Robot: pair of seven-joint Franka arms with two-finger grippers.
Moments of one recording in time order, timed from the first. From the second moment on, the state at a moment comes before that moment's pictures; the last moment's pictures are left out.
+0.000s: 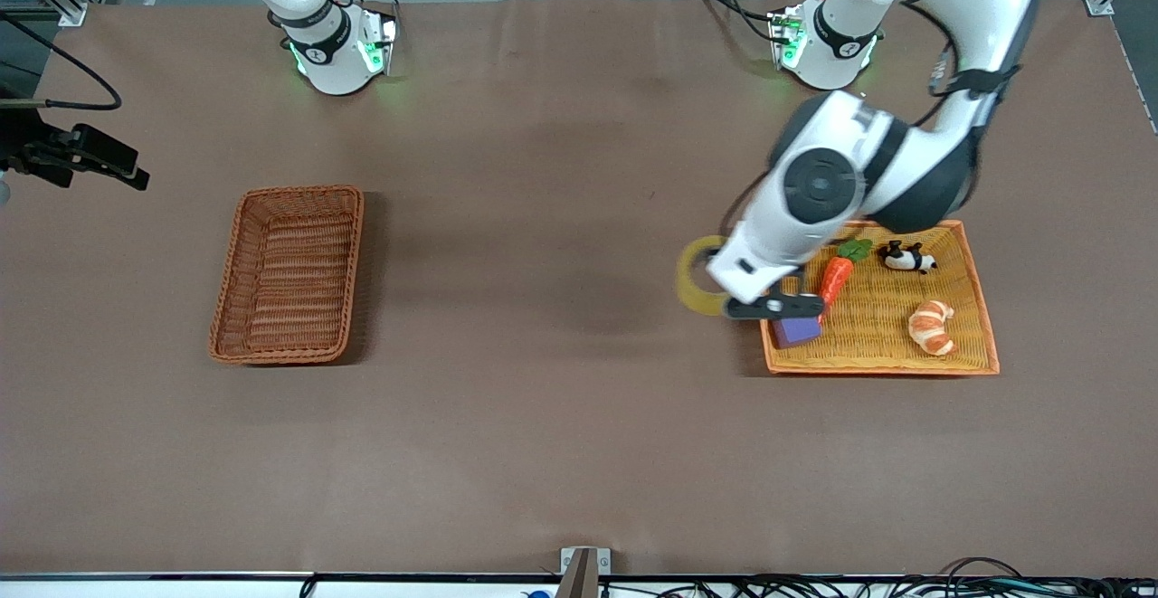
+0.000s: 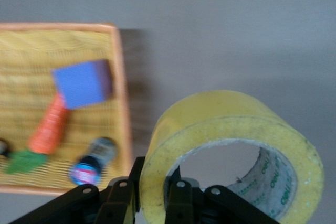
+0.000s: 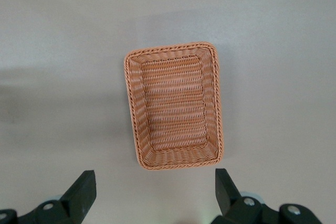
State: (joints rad) left arm -0.06 0.47 -0.56 -1.59 0.21 1.89 -0.69; right arm 0.02 0.00 -0.05 -1.53 0.05 1.48 0.04
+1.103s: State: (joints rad) left arm -0.61 0.91 -0.42 -1.22 0.27 2.40 -1.06; right arm 0.01 0.00 -0.06 -1.53 0.05 1.50 0.04
